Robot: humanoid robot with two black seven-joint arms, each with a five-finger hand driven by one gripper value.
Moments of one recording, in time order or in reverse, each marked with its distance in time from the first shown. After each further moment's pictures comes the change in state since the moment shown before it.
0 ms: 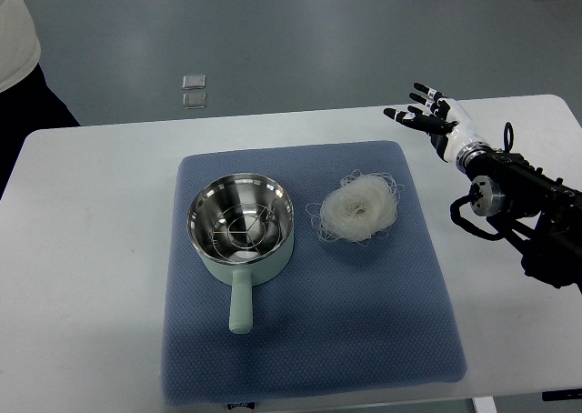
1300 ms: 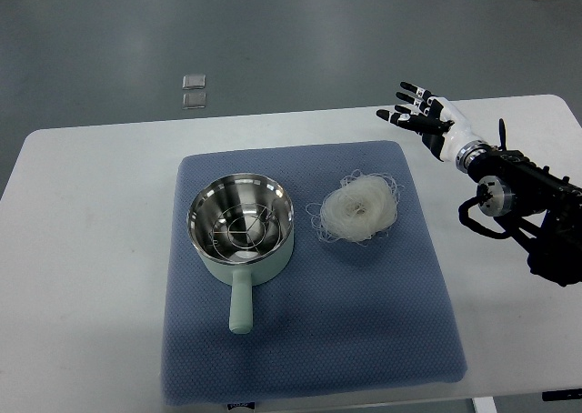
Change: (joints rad) left arm 0.001 0.000 -0.019 0.007 -0.014 -0.001 0.000; right arm 0.005 -0.012 -0.001 -0.030 -0.001 0.167 0.008
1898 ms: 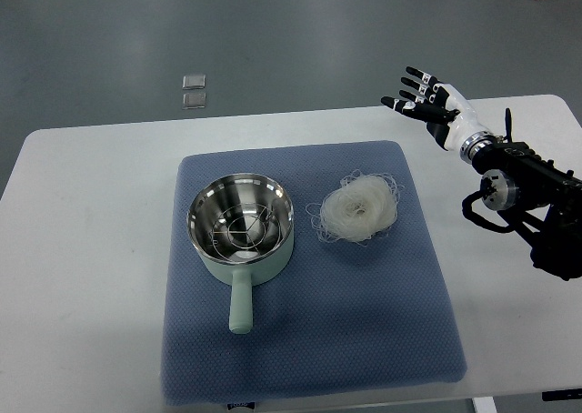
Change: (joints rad) left arm 0.000 0.000 0.000 -0.001 0.000 0.000 0.000; right arm 0.019 -0.014 -0.003 -0.009 -0.006 0.008 0.048
